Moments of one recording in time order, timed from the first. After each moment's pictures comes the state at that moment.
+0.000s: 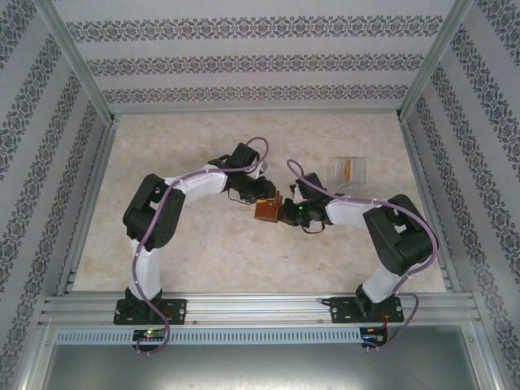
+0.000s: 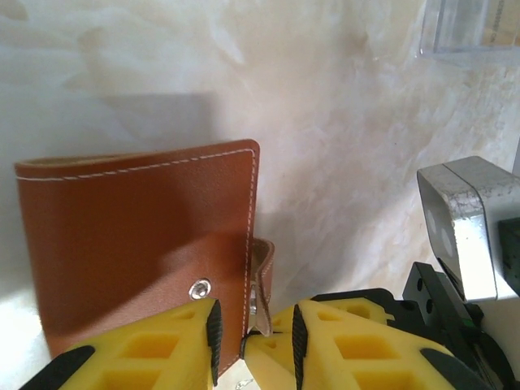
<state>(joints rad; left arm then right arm) -0.55 2.02 1.40 -0.41 0.54 -0.66 0.47 1.68 0.75 -0.08 -0.47 0.76</state>
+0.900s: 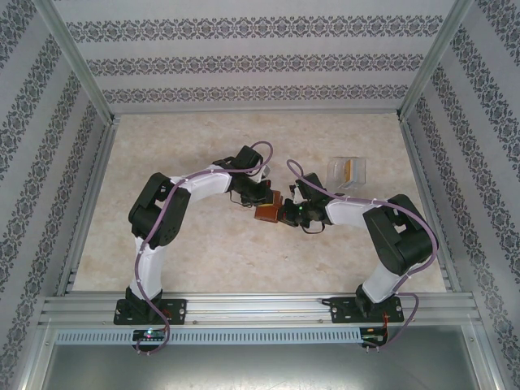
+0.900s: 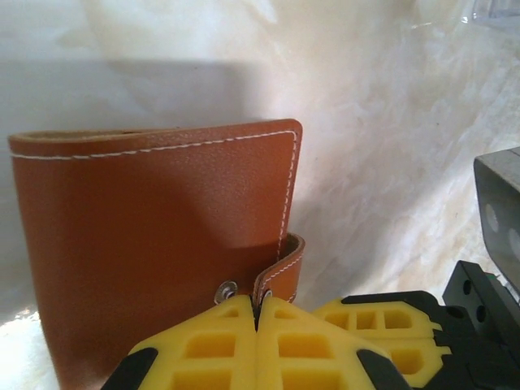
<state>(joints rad) -0.56 2.07 1.43 -0.47 0.53 -0.63 0.47 1.68 0.76 -0.09 -0.47 0.76</state>
